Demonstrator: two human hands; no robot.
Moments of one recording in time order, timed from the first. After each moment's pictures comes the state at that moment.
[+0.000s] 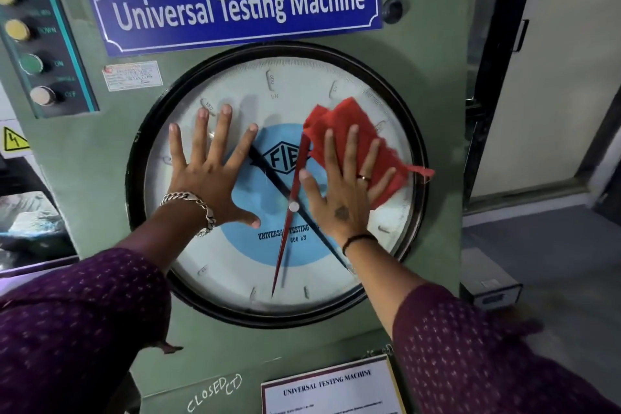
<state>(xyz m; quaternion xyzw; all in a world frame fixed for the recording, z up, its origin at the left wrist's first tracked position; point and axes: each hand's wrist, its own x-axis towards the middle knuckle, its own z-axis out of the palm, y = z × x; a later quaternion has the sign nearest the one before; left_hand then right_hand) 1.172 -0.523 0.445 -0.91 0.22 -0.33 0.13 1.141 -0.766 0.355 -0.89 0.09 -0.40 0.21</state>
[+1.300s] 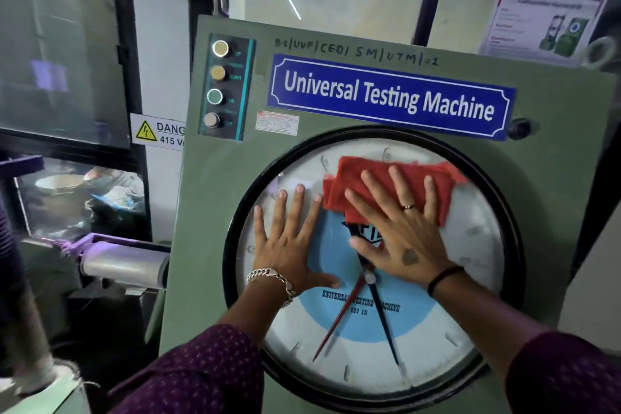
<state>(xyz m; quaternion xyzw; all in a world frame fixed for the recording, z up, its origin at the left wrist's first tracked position) 1.152 -0.514 0.388 -0.94 0.09 -0.32 -0.10 1.189 -0.773 0.446 -0.85 -0.25 -0.44 -0.11</state>
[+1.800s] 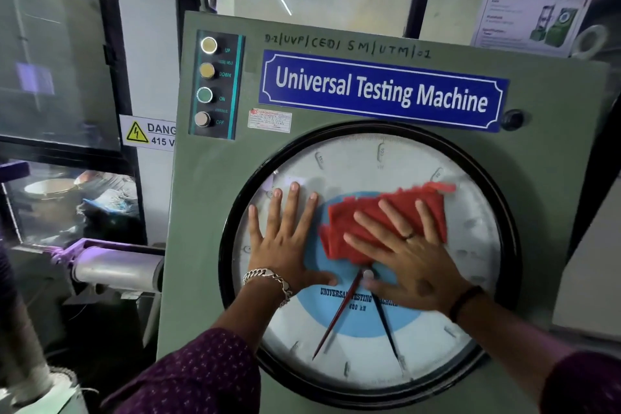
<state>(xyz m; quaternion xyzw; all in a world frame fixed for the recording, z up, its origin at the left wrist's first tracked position) 1.155 -0.513 0.386 -0.94 0.10 -0.33 -0.09 1.171 -0.808 0.407 -0.84 -0.32 -0.40 -0.16</state>
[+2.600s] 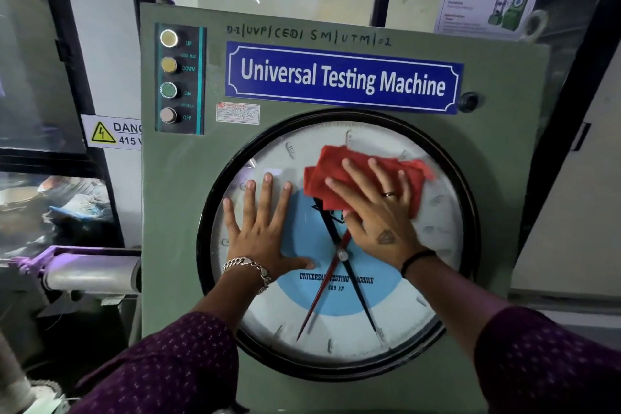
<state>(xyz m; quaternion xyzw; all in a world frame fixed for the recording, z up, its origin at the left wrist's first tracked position) 1.151 -0.514 0.394 -0.95 0.10 -0.29 -0.08 1.156 -0.771 0.443 -0.89 -0.19 -0.42 -0.01</state>
